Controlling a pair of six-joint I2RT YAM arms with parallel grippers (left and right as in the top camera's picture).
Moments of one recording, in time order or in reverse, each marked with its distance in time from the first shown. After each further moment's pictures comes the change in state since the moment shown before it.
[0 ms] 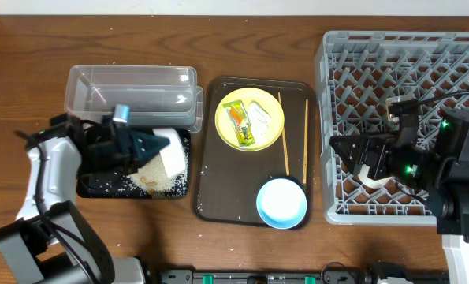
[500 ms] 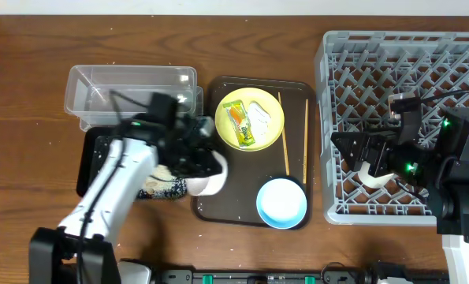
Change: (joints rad) left arm -0.648 -0.095 0.000 0.272 -0.586 -0.334; right arm 0.000 0.000 0.000 0.034 0.022 0.000
